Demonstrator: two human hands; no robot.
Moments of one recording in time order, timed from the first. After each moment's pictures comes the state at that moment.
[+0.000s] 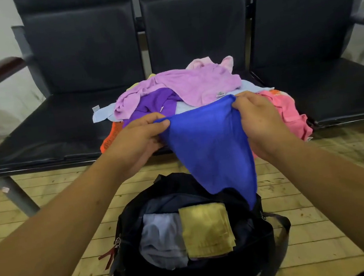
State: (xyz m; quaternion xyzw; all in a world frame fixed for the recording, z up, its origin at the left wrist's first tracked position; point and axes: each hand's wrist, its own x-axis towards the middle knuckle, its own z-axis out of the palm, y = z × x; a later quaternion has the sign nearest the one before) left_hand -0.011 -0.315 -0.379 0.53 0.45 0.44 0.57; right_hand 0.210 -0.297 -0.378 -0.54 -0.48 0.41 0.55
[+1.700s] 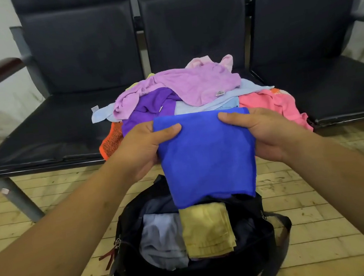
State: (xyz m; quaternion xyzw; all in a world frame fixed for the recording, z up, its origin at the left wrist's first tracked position) left_hand 0.004 -0.318 -0.385 0.45 0.44 0.46 0.62; right_hand 0.230 -0.306 -0.375 -0.46 -0.40 0.67 0.43
